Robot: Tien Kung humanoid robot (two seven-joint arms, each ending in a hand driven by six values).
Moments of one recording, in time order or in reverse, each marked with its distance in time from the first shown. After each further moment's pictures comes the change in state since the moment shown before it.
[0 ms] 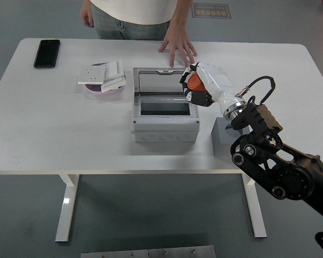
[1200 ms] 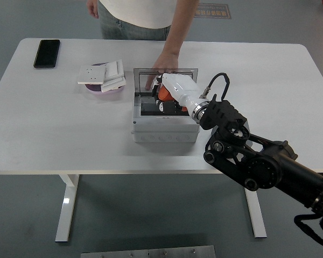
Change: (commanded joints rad) left arm -0.004 0.006 -0.022 -0.003 0.034 0.002 0.020; right arm 0.160 0.109 -0.176 -0.169 0.036 0.053 -0.039
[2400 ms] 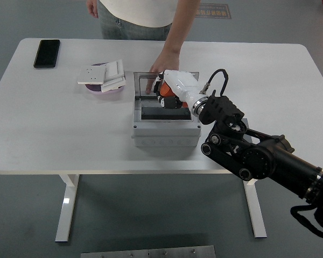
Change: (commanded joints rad) left arm -0.005 0.006 -0.009 -0.001 0.020 0.001 0.009; right arm 0.057 0.030 -0.052 -0.134 0.076 -0.046 0.057
